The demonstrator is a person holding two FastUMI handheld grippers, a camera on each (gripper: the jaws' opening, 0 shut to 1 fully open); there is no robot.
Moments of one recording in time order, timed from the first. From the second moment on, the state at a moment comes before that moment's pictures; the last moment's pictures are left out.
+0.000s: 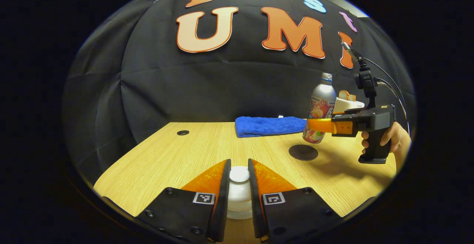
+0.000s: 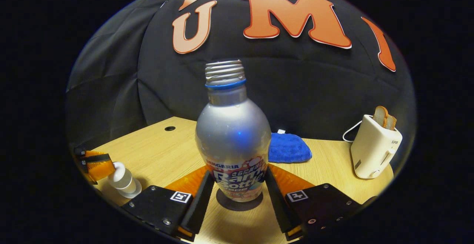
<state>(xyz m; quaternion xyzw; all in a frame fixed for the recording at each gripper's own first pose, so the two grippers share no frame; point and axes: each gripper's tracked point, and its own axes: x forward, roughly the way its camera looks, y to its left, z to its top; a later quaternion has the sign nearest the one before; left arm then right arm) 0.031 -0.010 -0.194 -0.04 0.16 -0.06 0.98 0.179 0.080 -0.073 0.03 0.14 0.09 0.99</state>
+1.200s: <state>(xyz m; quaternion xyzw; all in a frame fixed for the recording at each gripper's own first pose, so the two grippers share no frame) 0.027 0.000 -0.190 -0.04 0.16 -0.04 0.99 0.176 0.085 -0.115 0.04 0.22 0.08 0.97</state>
